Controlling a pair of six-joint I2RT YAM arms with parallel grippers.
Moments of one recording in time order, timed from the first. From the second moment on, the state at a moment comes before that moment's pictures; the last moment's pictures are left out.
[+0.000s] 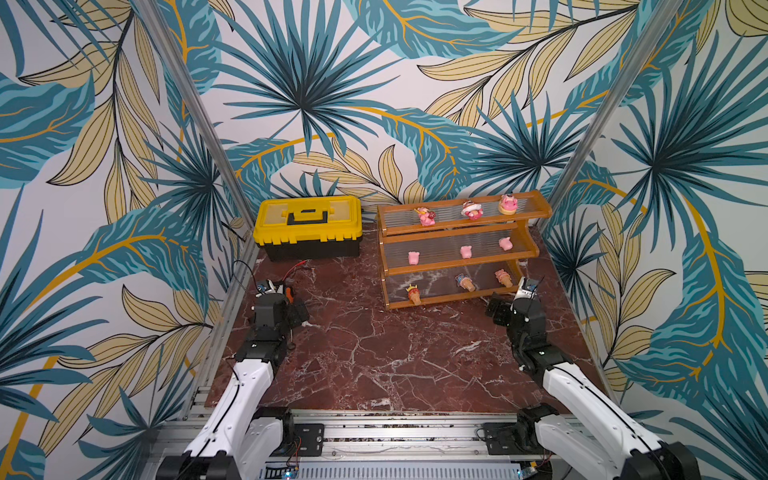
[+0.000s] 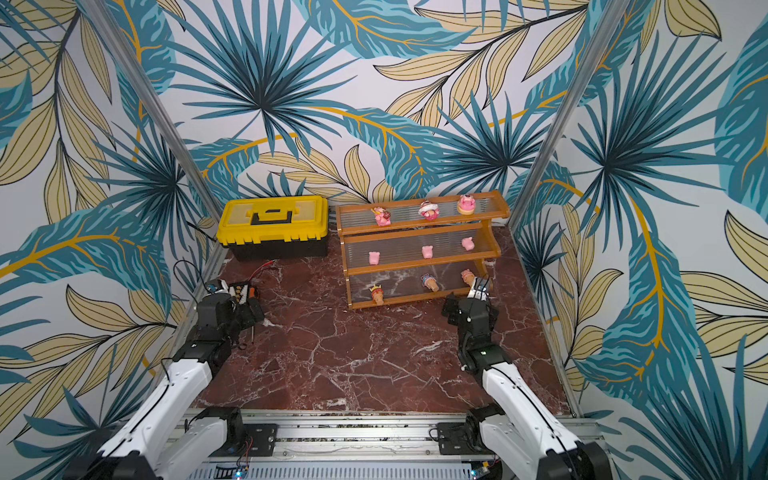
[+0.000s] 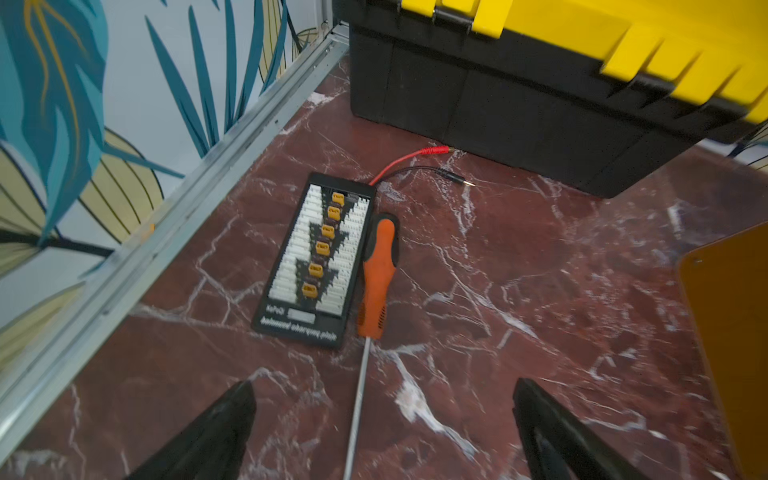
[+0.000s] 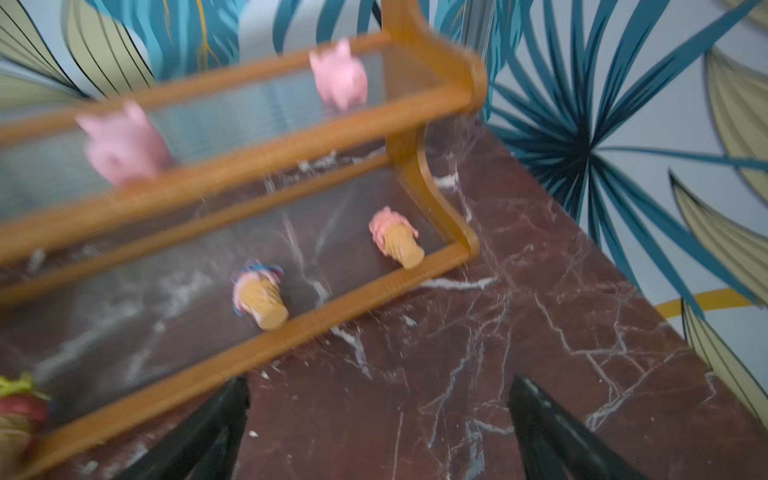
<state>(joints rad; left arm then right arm) 0.04 0.99 0.48 -0.11 -0.20 -0.30 0.18 1.00 0.36 0.14 0.45 0.24</state>
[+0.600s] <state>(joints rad) 0.09 1.56 0.40 0.82 0.09 -0.07 0.05 1.51 0.30 0.96 0.32 0.09</state>
